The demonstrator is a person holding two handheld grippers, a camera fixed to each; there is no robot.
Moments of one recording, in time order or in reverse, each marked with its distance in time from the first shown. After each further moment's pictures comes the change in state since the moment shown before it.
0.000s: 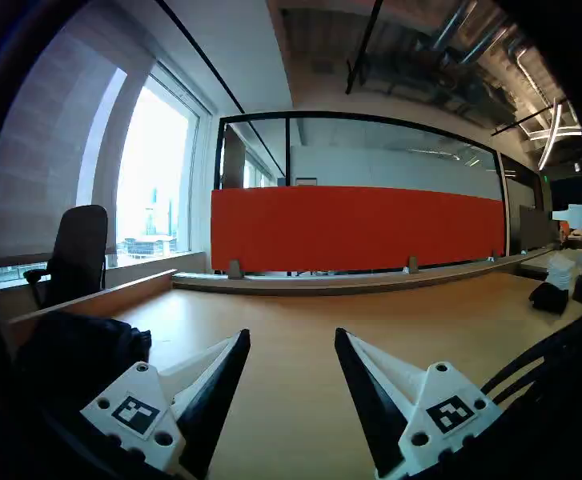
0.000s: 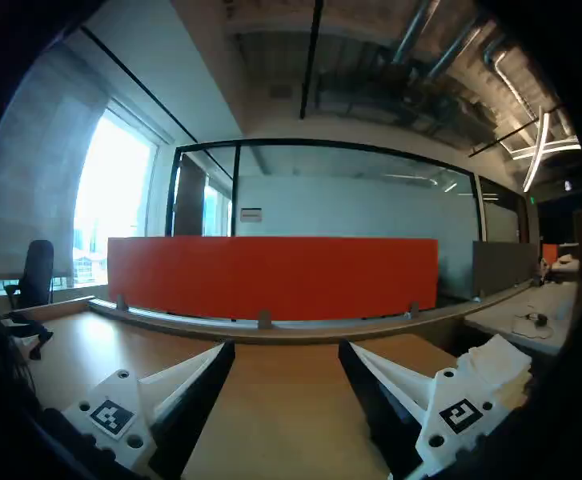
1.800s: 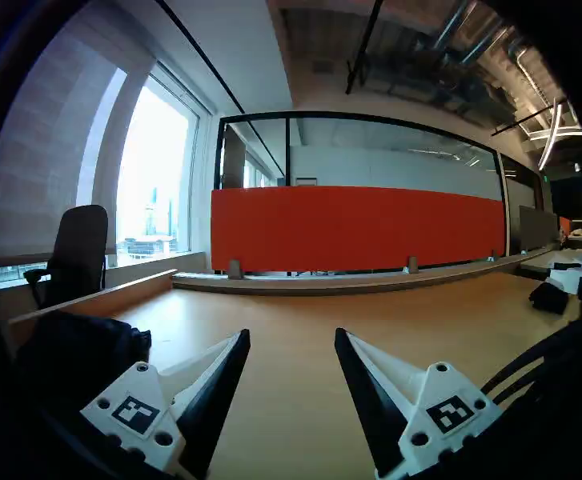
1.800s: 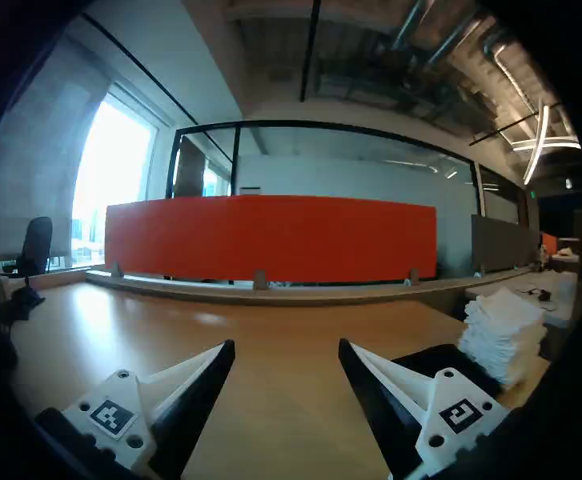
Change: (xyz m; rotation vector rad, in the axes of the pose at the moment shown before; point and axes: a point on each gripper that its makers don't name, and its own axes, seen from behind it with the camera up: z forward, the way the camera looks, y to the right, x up) left arm -0.002 0.000 0.001 0.000 0.001 0.000; right arm -0.104 0.010 -0.004 -0.004 -0.063 -0.006
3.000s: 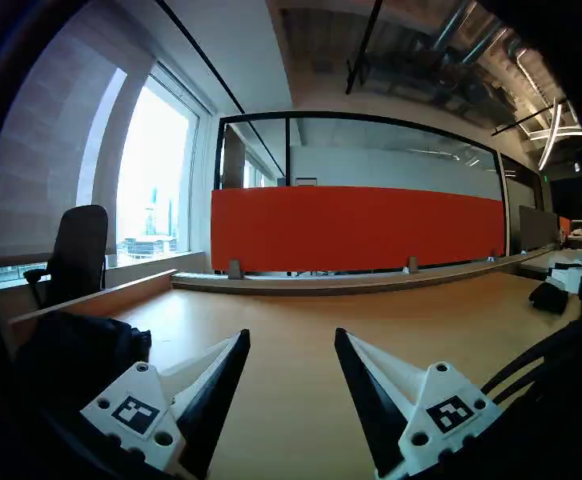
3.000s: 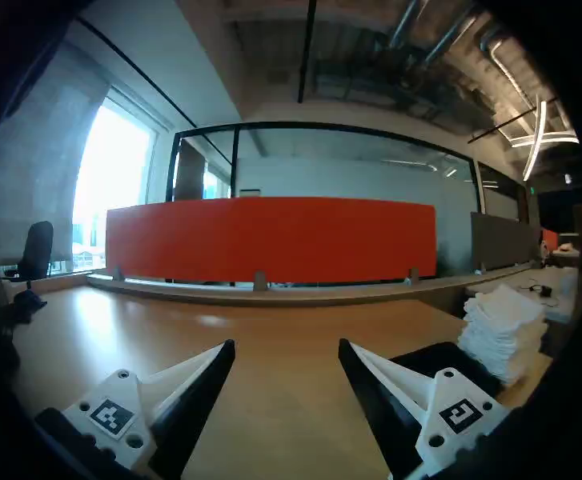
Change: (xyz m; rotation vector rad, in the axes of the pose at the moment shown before) left arm -0.001 0.000 0.000 0.000 0.000 0.000; right arm -0.002 0.004 -0.003 0.007 0.008 0.014
